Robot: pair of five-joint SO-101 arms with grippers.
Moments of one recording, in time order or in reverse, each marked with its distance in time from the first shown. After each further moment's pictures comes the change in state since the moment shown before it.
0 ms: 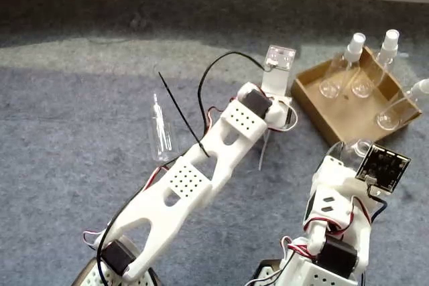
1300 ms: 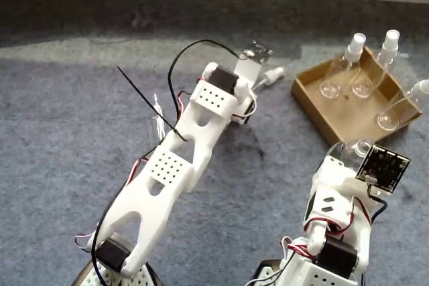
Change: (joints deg) left arm -13.8 -0.4 -0.5 15.4 -26.3; right arm 0.0 0.0 0.0 0.0 0.0
